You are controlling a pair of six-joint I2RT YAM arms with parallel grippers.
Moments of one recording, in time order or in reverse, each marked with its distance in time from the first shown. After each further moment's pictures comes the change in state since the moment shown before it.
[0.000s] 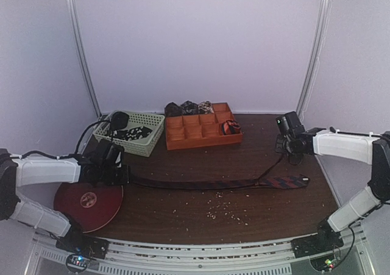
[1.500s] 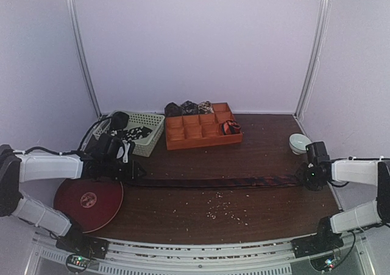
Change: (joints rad) left arm 0.014 0.047 0.043 0.105 0.300 0.066; right arm -0.320 -0.227 -0.443 0.090 -0.374 0.259
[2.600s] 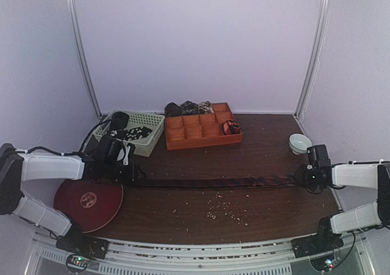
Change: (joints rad) left arm 0.000 0.018 -0.016 0.008 -0.005 -0.003; right arm -0.006 -0.016 -0.062 0.119 -0.069 -0.039
